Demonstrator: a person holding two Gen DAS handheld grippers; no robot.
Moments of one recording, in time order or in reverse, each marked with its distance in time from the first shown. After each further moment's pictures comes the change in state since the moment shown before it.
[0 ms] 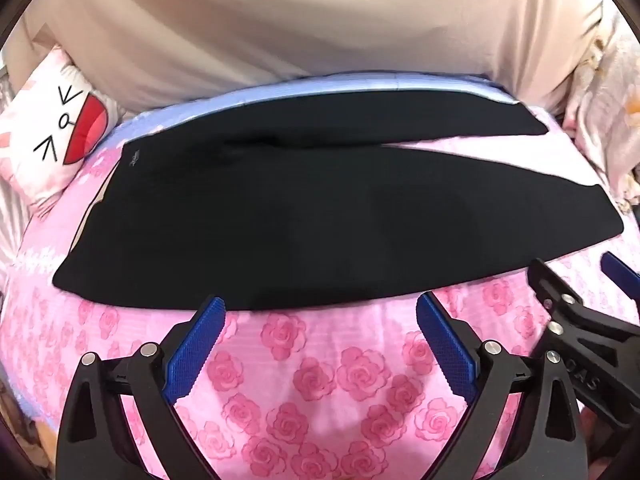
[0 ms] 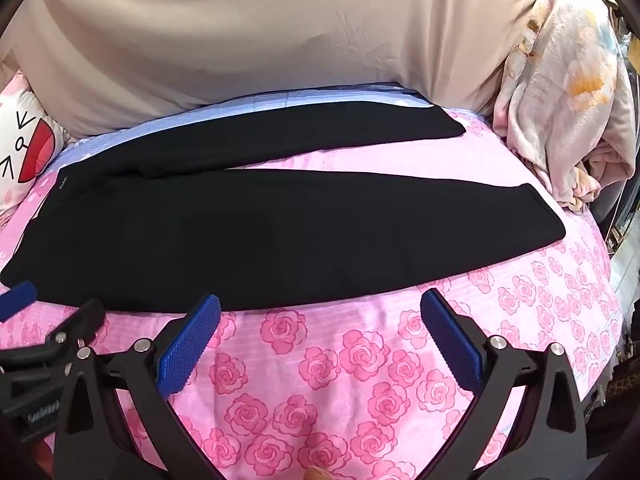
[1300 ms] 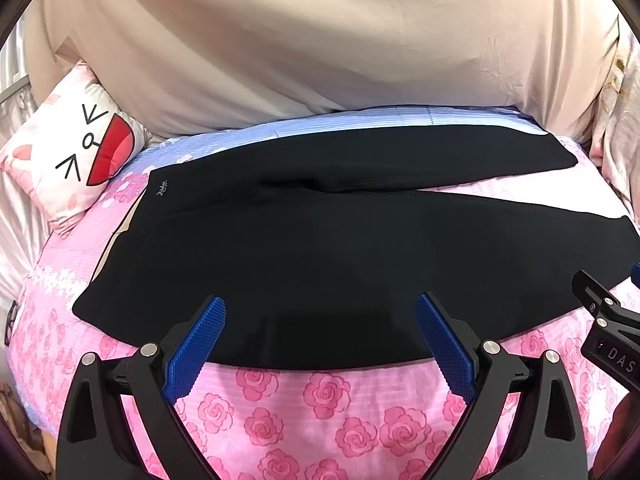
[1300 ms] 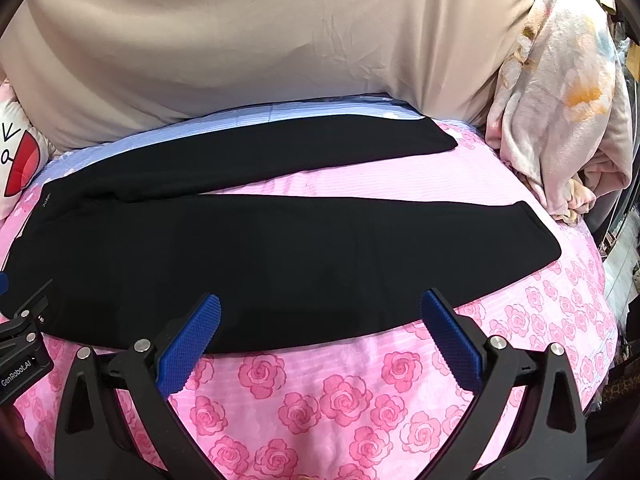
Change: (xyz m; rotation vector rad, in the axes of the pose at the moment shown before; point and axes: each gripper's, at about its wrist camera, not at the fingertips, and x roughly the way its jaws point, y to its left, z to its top) left arm 0.009 0.020 0.029 -0.030 -0.079 0.090; right arm 0.015 -0.010 0.023 0.018 -0.029 -0.041
